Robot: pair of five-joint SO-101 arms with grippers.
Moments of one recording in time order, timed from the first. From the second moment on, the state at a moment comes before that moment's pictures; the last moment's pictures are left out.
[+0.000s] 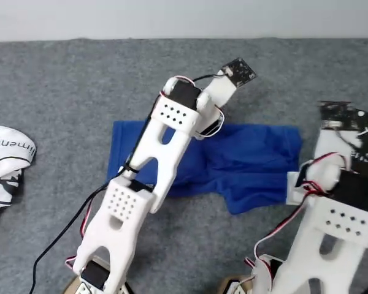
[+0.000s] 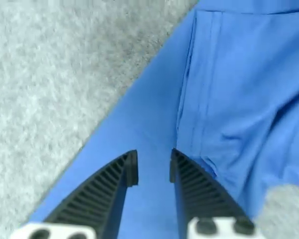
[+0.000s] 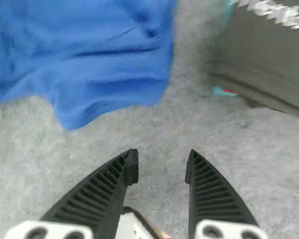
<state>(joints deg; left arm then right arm) 26.2 50.1 -64.2 99.1 -14.5 17.3 -42.1 21.5 100.6 15.2</state>
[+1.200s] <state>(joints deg) 52.2 51.7 -38.5 85.7 -13.3 16.1 -55.0 13.5 100.6 15.2</state>
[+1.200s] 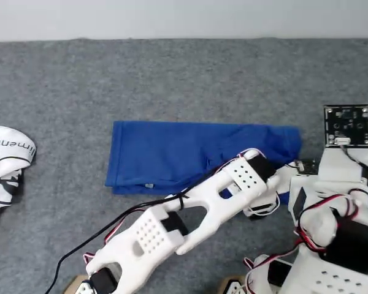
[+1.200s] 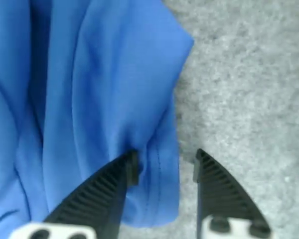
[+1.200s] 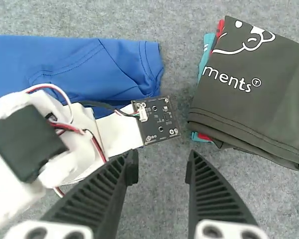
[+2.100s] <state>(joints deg) 58.1 58.4 -59.7 98.9 -15.3 16.2 -56.2 11.3 100.6 15.2</state>
